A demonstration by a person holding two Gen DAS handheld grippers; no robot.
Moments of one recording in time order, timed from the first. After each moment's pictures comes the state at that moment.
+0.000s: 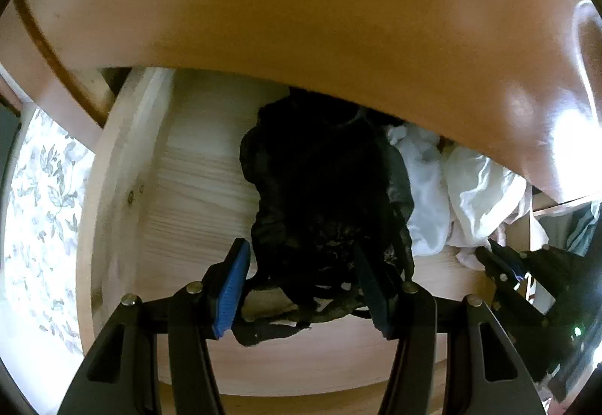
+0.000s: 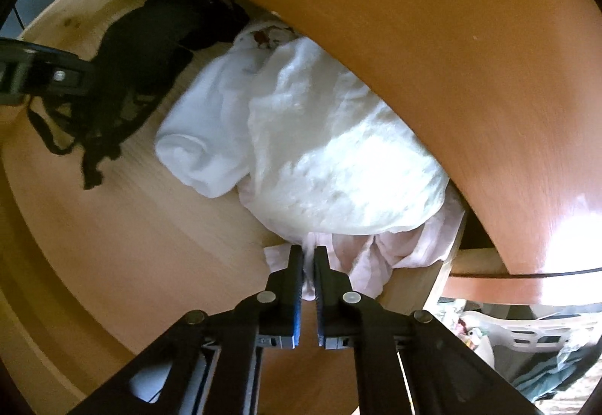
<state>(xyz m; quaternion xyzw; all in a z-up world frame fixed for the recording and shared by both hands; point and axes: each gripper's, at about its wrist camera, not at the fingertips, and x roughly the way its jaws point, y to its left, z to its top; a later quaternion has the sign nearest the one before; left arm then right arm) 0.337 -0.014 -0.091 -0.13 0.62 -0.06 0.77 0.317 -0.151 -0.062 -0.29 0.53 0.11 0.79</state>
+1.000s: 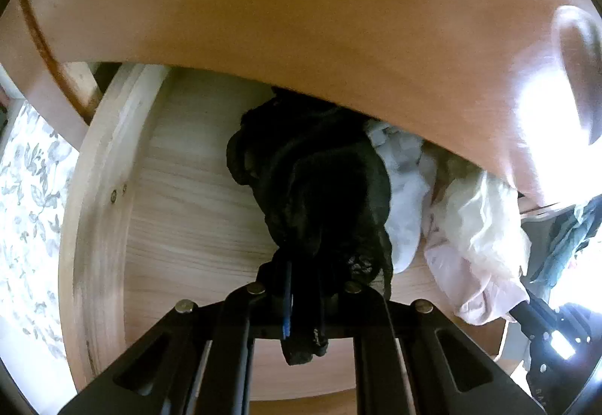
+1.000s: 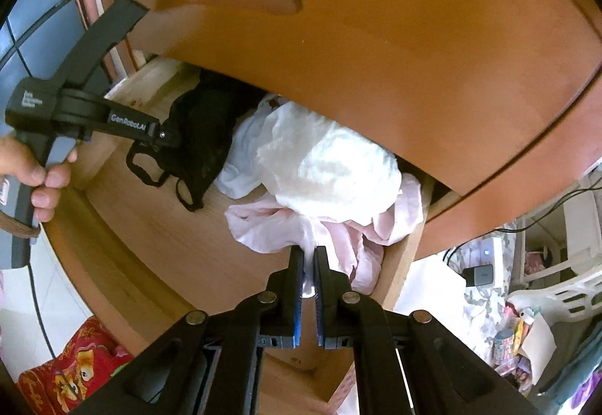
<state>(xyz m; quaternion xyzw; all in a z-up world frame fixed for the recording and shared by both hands) 0.335 -0.014 -0.097 -0.16 0.59 -0.09 0.78 0.254 -0.213 -0.007 -0.16 0.48 0.15 0.85</state>
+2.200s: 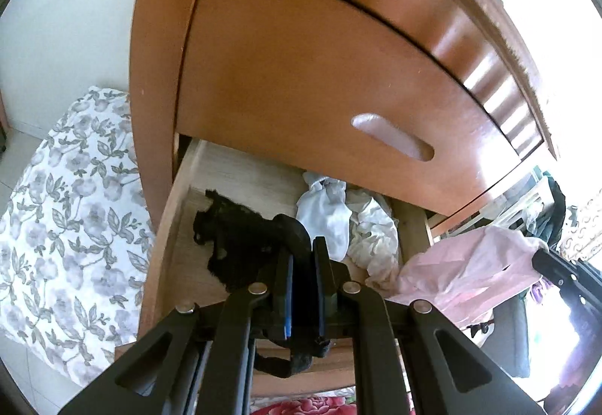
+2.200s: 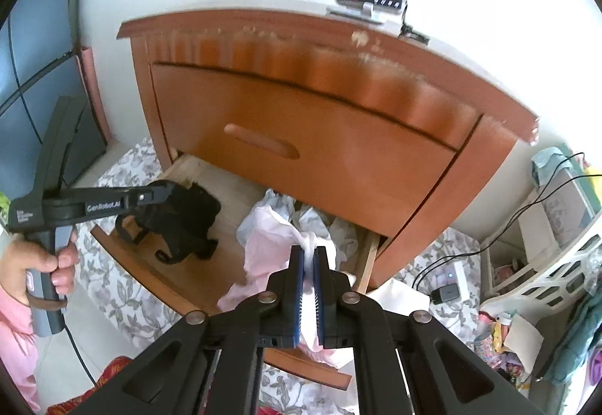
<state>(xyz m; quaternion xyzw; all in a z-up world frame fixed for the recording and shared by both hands) 0.222 0.047 0.010 -0.19 0.45 -0.12 0.87 0.176 -0.202 0.113 -0.12 0.37 0.11 0.91</state>
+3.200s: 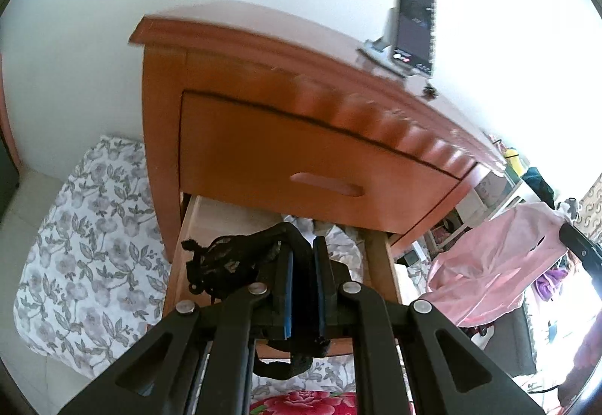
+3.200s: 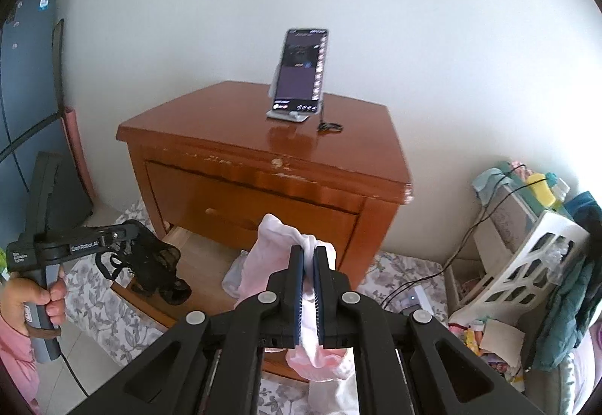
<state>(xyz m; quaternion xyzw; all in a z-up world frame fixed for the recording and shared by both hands) 0.177 0.027 0.112 -0.16 0.39 -0.12 0.90 0.111 -0.253 0.213 -0.07 0.28 0.06 0.96</state>
